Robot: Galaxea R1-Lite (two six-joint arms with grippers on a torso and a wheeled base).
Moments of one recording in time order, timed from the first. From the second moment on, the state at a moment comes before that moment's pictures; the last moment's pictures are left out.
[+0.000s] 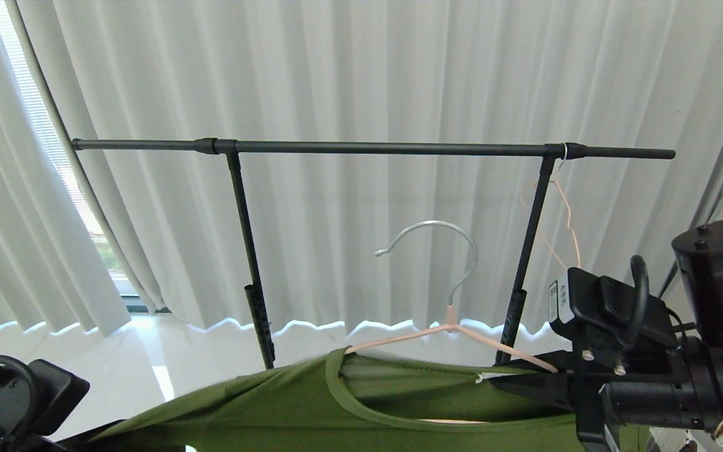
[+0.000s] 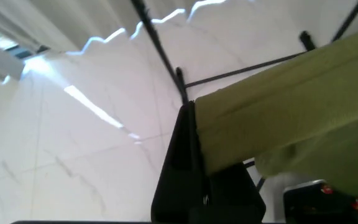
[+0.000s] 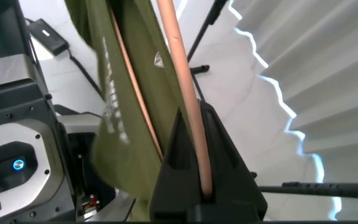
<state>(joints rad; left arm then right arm) -0.17 0.99 -0.17 -0.21 0.04 0.24 0.83 1.38 -0.77 -0.06 0.26 -0.32</state>
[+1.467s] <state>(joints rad) -0.36 0.99 -0.42 -0.21 0.04 0.30 0.54 1.52 -0.99 0.07 -0.27 0.11</state>
